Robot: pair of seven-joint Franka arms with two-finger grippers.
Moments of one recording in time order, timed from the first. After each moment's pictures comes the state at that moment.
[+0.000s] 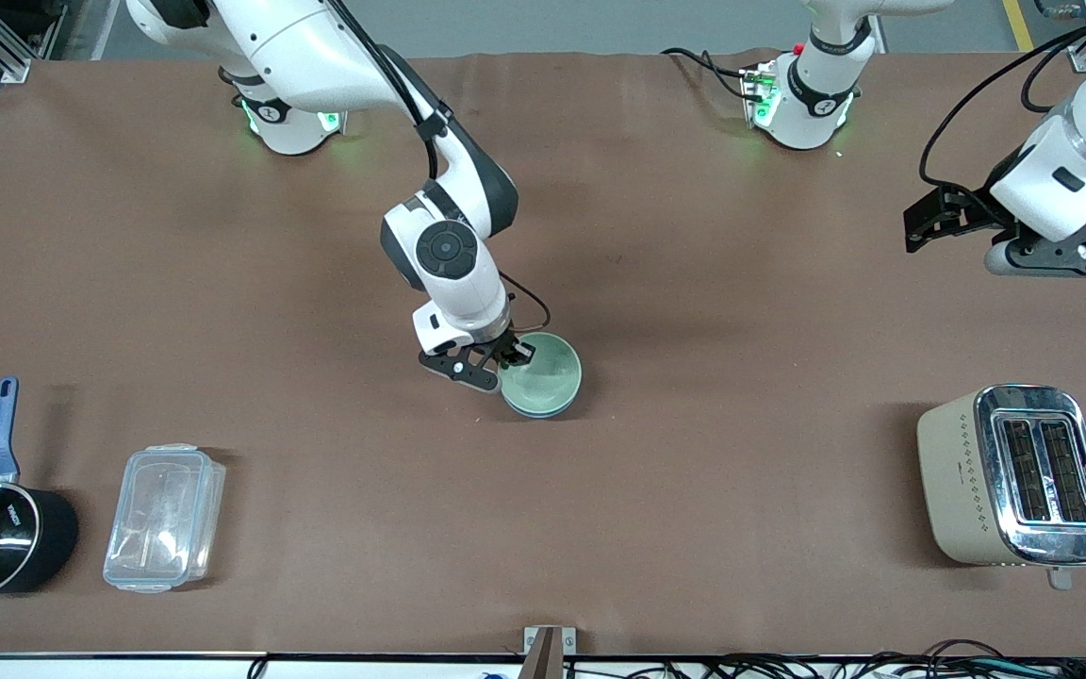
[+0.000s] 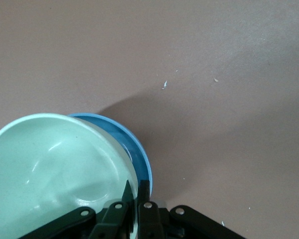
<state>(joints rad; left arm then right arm) -0.07 0.03 -0.10 -1.54 0.02 1.50 -0.10 0.69 0.63 -0.02 -1.62 0.07 2.35 1.03</state>
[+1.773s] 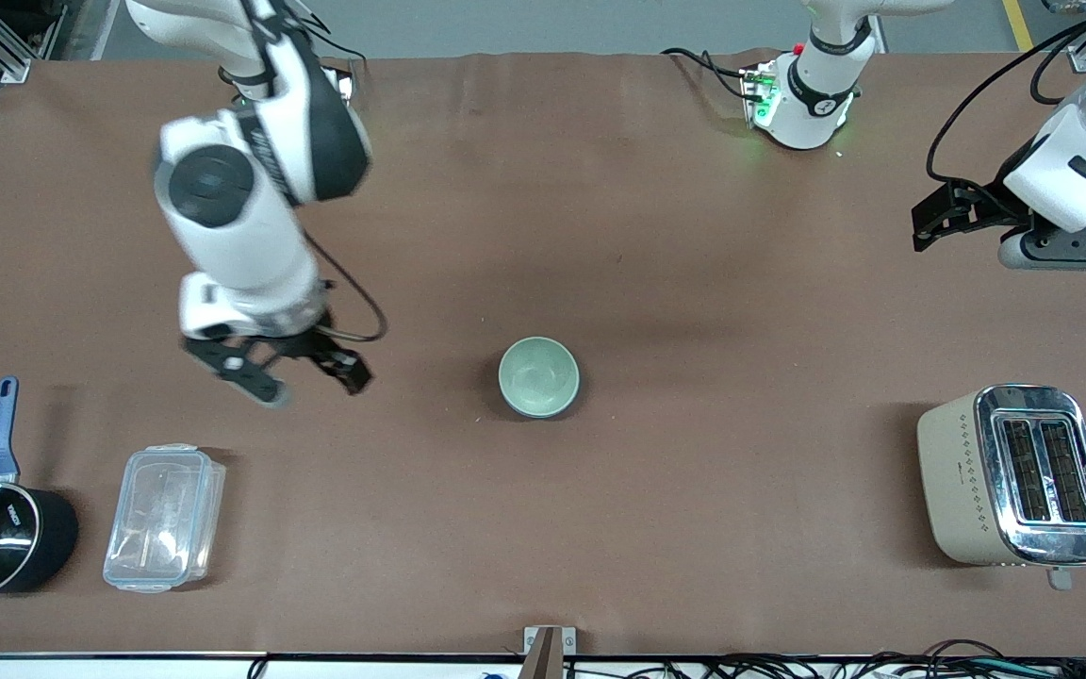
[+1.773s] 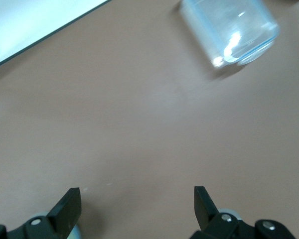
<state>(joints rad) -0.07 0.02 -0.10 -1.53 0.02 1.51 -0.10 0.68 0.29 -0.37 -1.52 -0.03 1.88 0.88</state>
